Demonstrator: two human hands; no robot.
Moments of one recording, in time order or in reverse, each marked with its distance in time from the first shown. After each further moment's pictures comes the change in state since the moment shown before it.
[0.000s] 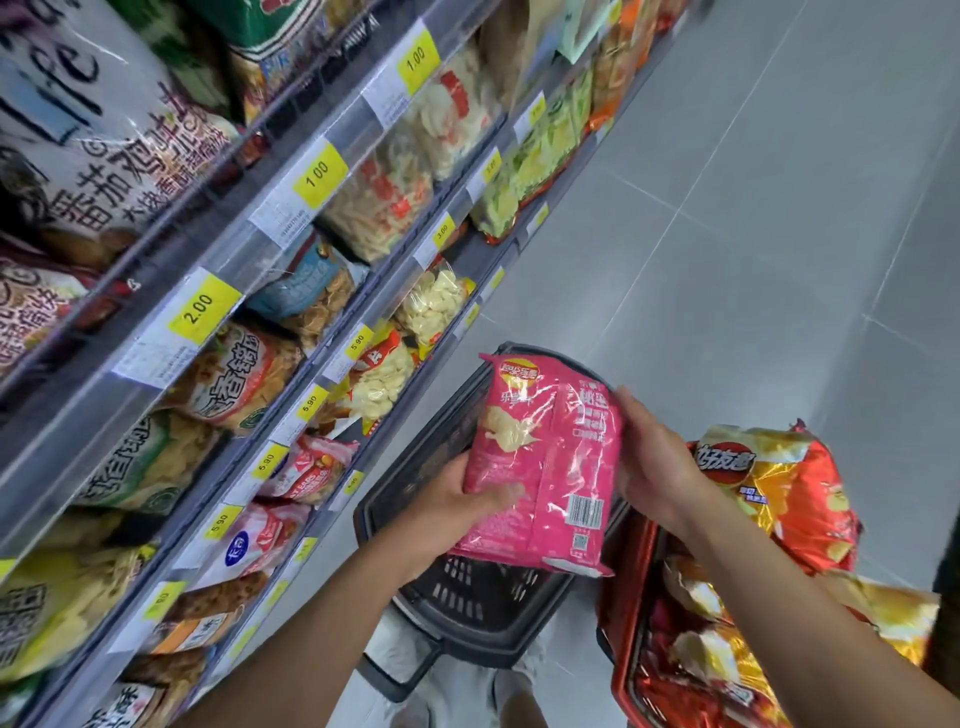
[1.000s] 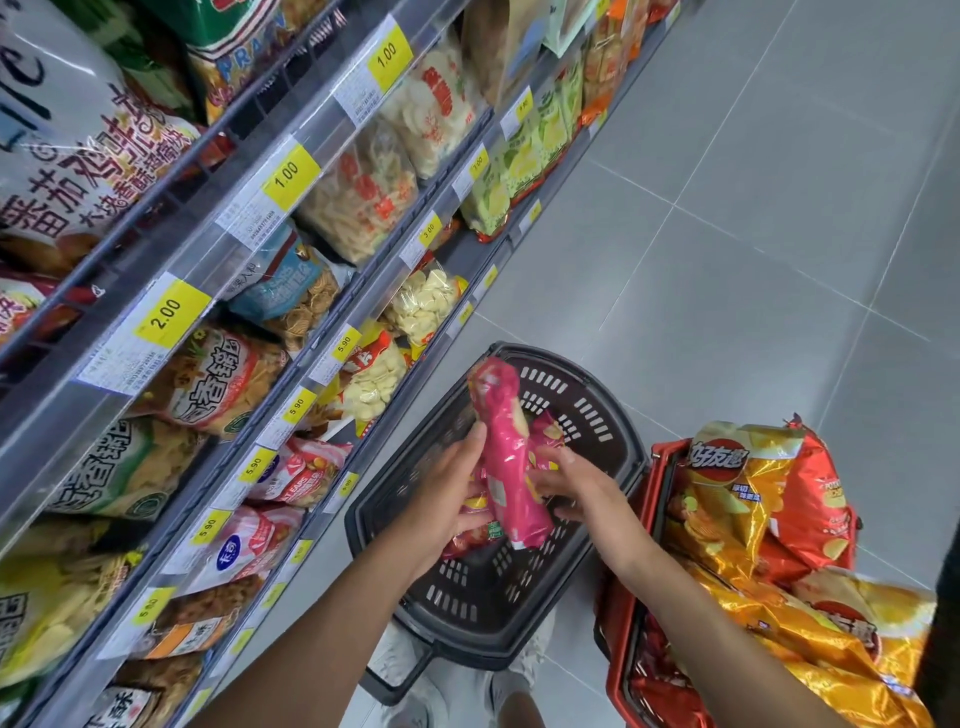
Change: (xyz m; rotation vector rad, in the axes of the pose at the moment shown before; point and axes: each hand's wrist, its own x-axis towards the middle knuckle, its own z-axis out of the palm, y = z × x) left_hand 0.023 -0.003 0.015 -0.116 0.116 0.009; right_hand -0.032 0.050 0.014 -0.461 -0.042 -0.162
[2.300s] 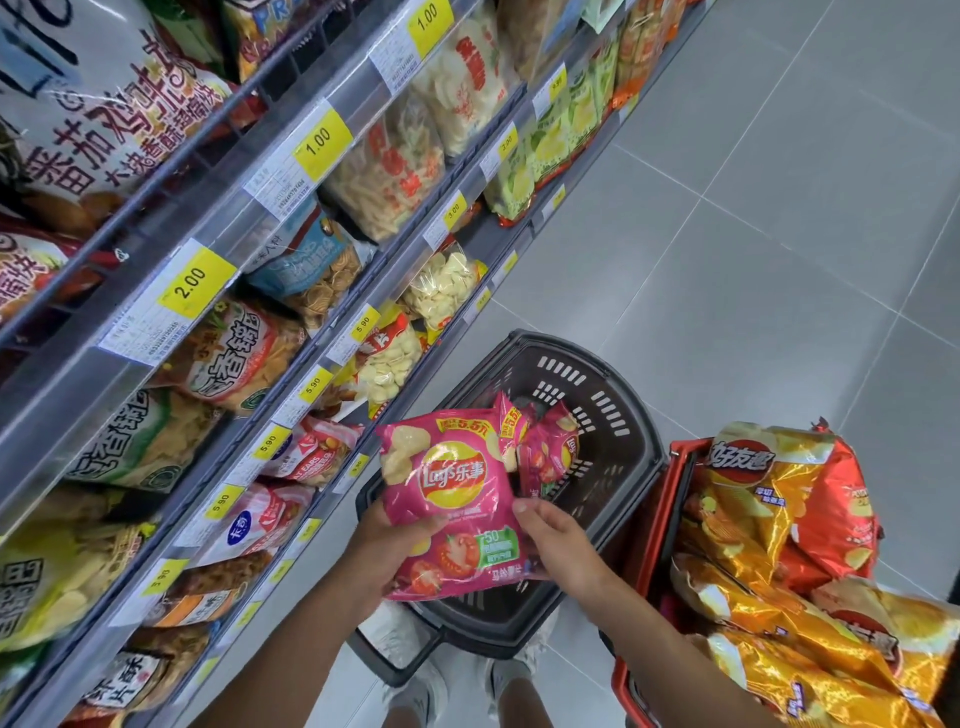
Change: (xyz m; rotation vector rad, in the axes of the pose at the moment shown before) left_hand -0.022 -0.070 -0.075 -0.031 0.273 -0.236; right_hand 0.016 0.058 0.053 0.096 -0.055 0.363
